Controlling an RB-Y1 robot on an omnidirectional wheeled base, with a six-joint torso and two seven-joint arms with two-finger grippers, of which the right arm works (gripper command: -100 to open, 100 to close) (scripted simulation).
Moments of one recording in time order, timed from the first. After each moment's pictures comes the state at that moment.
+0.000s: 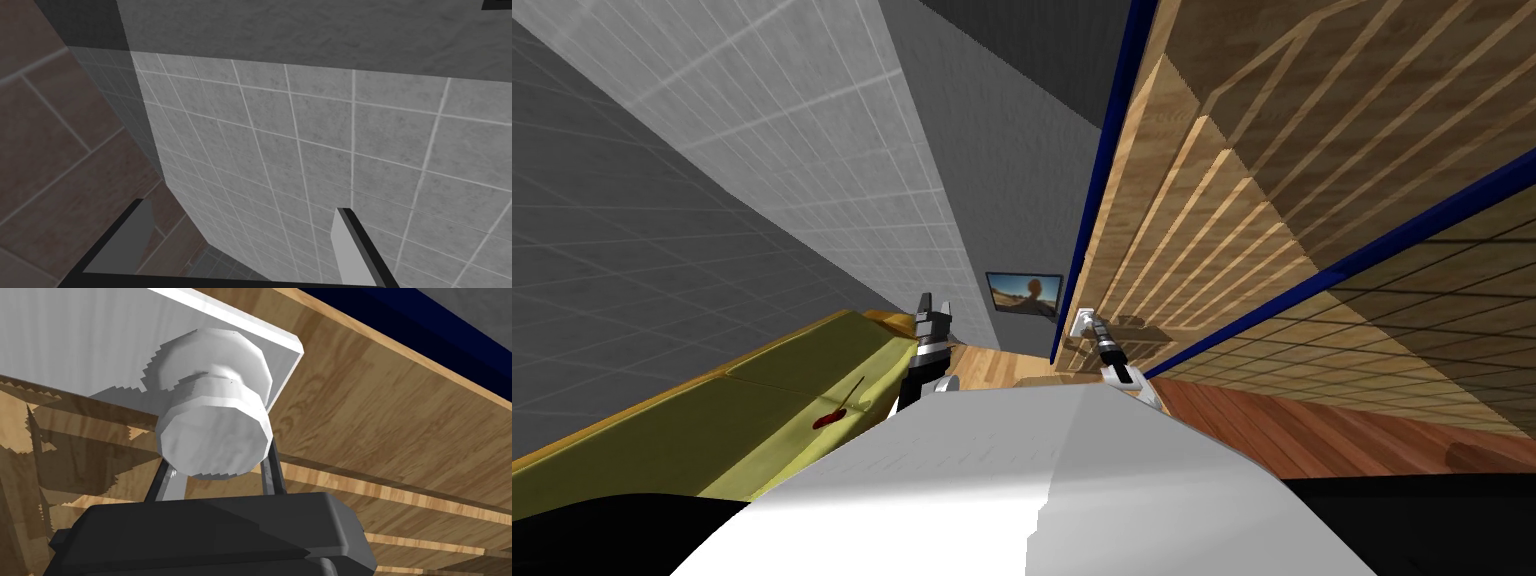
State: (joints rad) arm 0.16 -0.18 -0.28 -1.35 0.31 -0.46 -0.06
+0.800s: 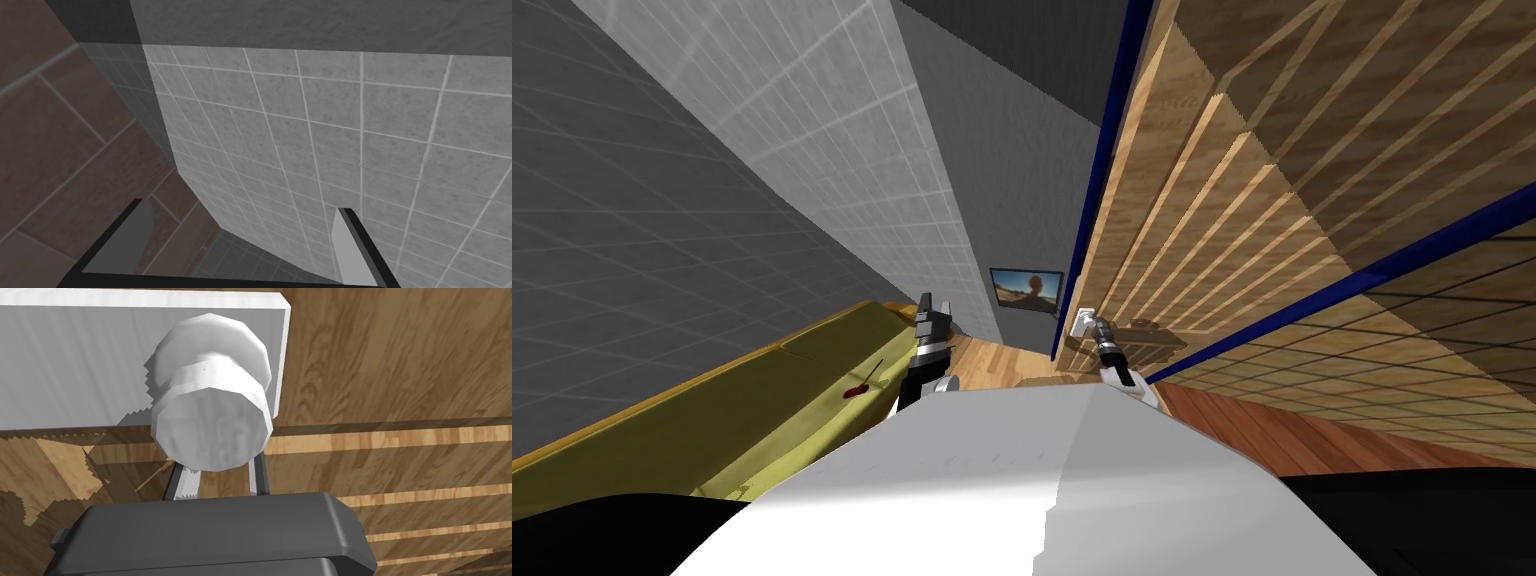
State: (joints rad) arm 0.19 -0.19 -0.23 -1.38 0.10 -0.43 -0.26
